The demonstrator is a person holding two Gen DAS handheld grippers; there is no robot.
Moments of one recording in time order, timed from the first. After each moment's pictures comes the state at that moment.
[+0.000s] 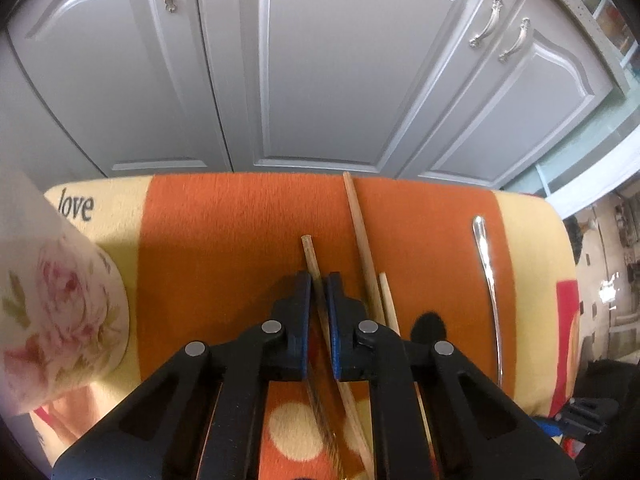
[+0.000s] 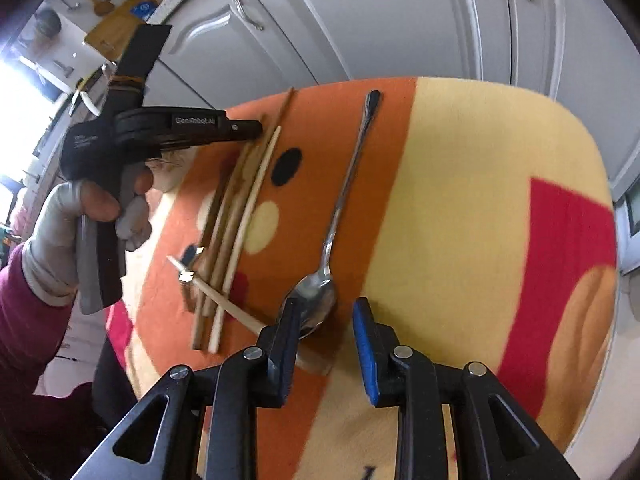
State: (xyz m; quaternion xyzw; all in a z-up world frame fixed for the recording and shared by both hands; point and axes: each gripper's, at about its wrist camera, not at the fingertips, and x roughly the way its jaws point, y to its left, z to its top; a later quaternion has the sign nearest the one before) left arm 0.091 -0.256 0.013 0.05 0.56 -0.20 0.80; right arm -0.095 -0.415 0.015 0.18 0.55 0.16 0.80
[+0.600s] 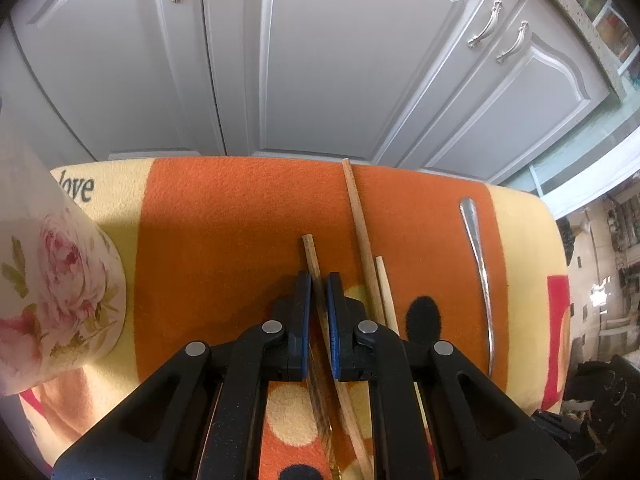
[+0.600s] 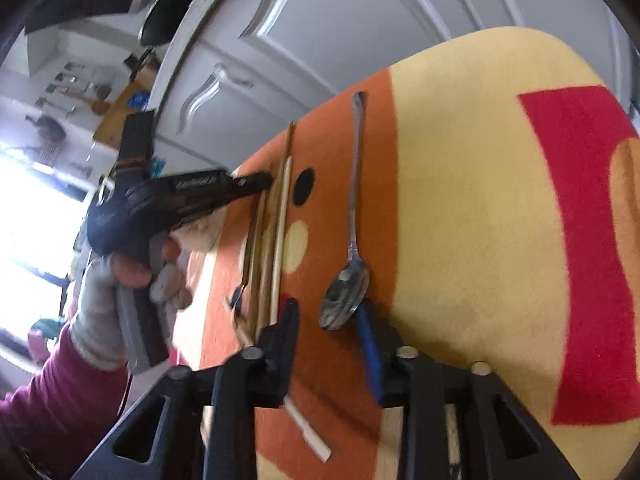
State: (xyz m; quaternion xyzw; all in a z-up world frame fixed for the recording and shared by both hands) left arm 0.085 -0.247 0.015 0.03 0.57 -0.20 0.80; right arm -0.108 -0.441 -0.003 0.34 0.46 0.12 0.81
